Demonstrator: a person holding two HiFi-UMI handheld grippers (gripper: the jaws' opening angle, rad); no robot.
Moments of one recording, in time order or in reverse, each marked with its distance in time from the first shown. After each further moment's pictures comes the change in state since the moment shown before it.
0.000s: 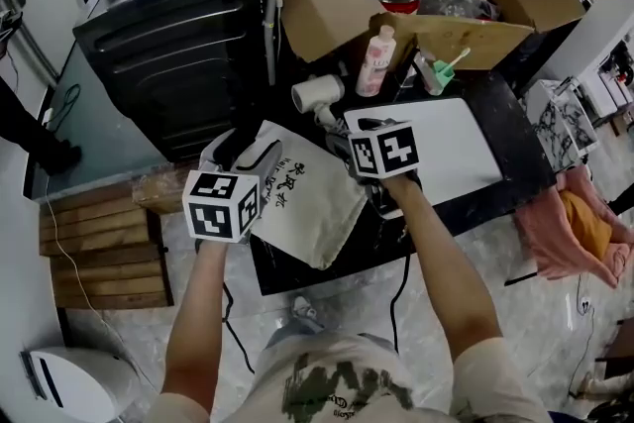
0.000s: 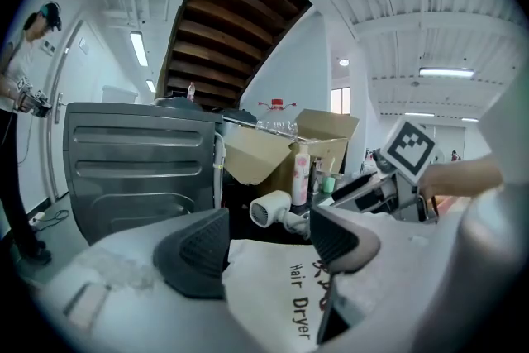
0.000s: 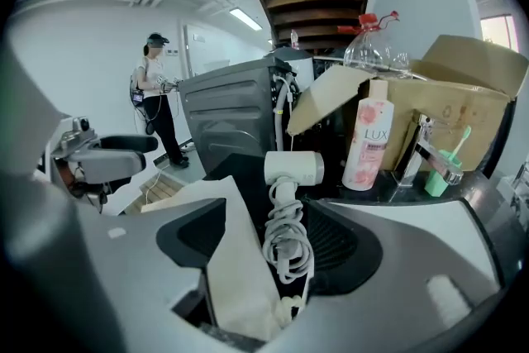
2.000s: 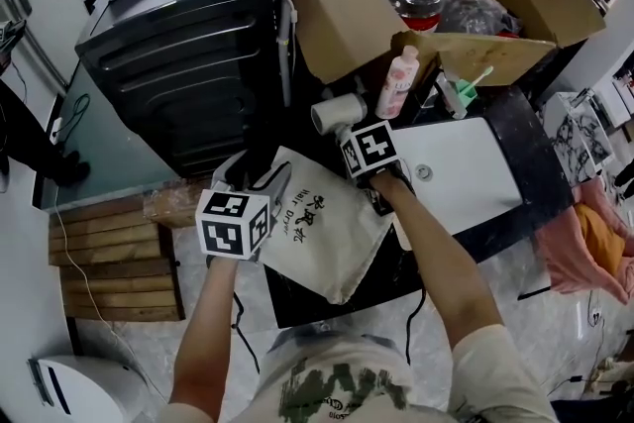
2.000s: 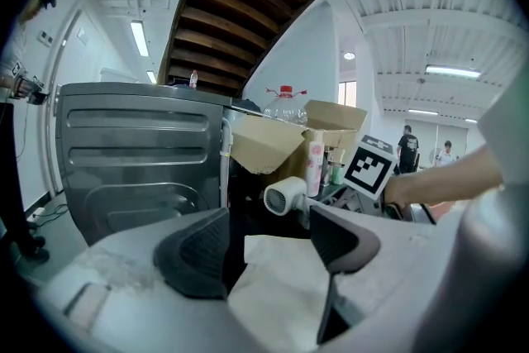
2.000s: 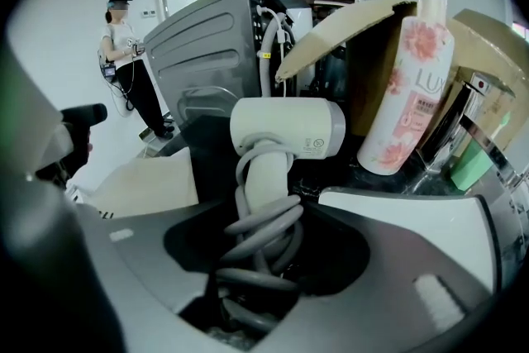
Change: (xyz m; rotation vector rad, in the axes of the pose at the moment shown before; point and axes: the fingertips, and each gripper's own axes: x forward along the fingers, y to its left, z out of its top) left arm 0.036 0.035 -0.020 -0.019 0.056 0.000; right arm 0.104 -0.035 -0.027 0.004 0.276 -0.063
